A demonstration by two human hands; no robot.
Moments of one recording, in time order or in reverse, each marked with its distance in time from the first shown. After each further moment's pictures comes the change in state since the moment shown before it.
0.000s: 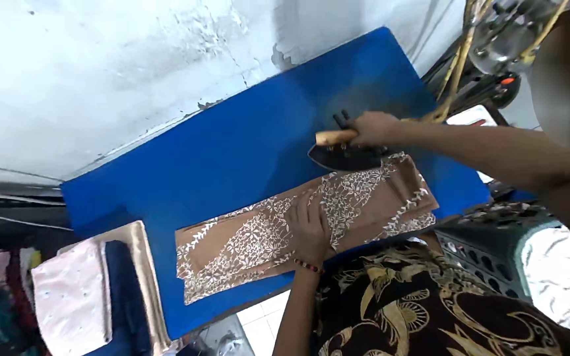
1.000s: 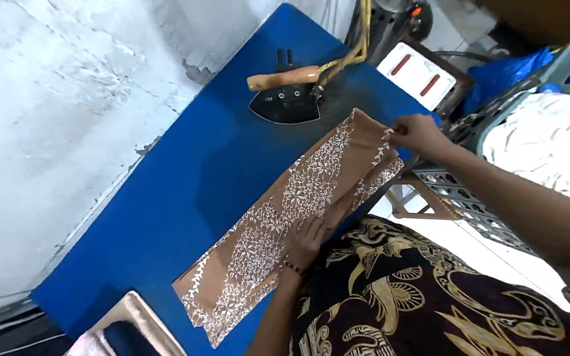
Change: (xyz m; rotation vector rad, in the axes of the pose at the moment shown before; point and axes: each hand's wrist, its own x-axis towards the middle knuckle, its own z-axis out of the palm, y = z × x) left_hand -0.063 -0.075 0.013 -0.184 -0.354 0.782; right_hand -0.181 0.027 0.060 0.506 0.051 0.891
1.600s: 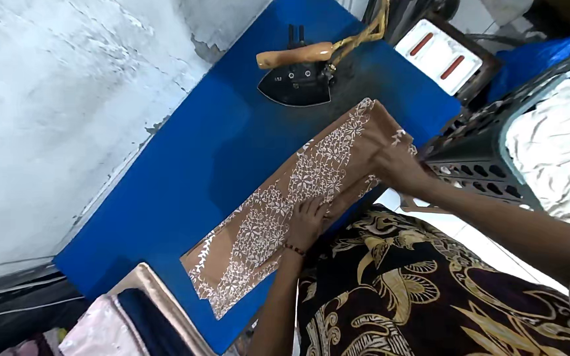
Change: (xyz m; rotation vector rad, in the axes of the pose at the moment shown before) left_hand 0.003 -0.005 -0.008 -0.207 -0.337 -0.191; right_hand -0.058 0.016 0.101 -0.215 0.136 -0.637
